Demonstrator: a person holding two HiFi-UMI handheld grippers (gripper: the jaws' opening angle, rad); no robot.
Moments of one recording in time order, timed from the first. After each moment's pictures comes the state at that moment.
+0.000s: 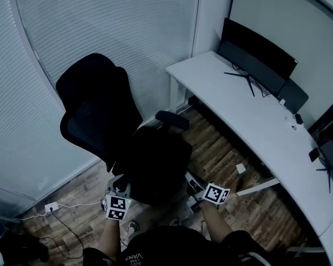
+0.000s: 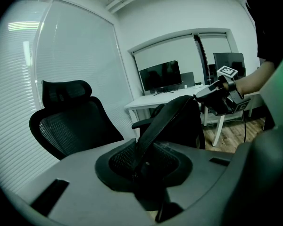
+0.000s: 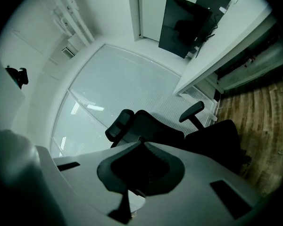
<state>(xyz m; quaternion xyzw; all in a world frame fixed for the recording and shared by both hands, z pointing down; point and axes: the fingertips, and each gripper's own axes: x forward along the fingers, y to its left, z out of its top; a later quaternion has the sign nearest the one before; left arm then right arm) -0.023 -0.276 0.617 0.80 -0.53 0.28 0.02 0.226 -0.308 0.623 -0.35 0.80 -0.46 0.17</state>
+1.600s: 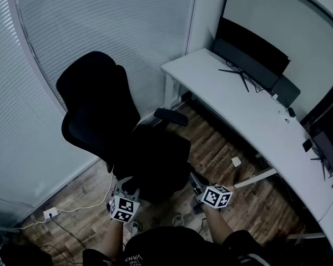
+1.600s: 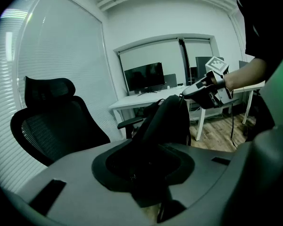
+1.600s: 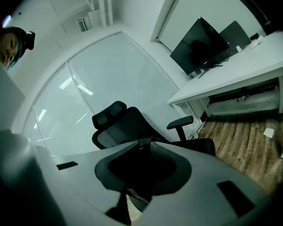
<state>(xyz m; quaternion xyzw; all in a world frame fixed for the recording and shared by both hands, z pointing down) -0.040 -0.255 0.625 0.86 -0.42 0.29 0.02 0.188 -0.277 0.613 -0.47 0.80 -0.37 0.07</state>
